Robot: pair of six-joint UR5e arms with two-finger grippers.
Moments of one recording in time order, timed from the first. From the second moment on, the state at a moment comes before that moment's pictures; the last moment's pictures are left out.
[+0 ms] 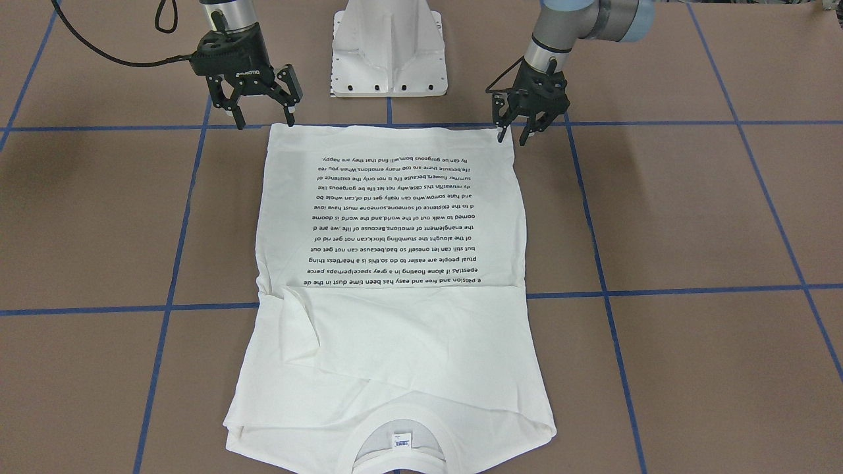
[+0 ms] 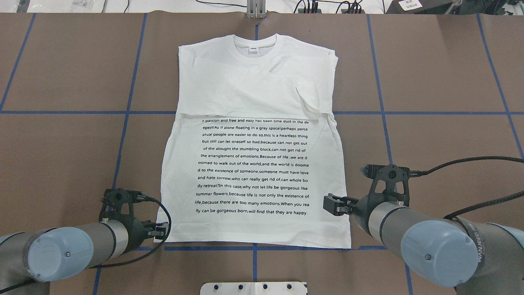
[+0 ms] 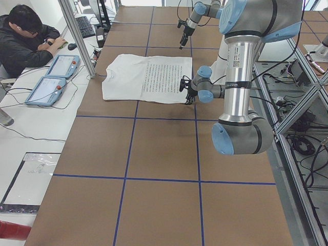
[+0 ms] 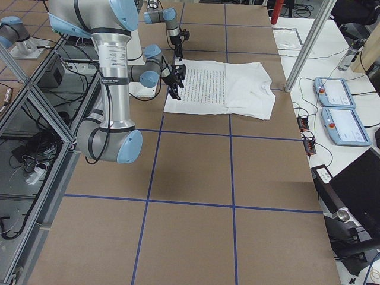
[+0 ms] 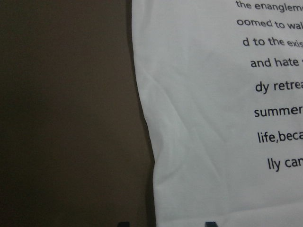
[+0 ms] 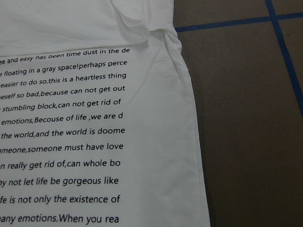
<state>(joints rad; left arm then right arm) -0.18 -1.60 -2.01 -2.07 -1.47 -1.36 0.19 -1.49 2.25 -1.42 1.30 1.50</state>
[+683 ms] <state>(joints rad) -0.15 -1.60 -2.02 -2.07 -1.47 -1.36 0.19 -1.49 2.24 -1.42 1.29 1.50</state>
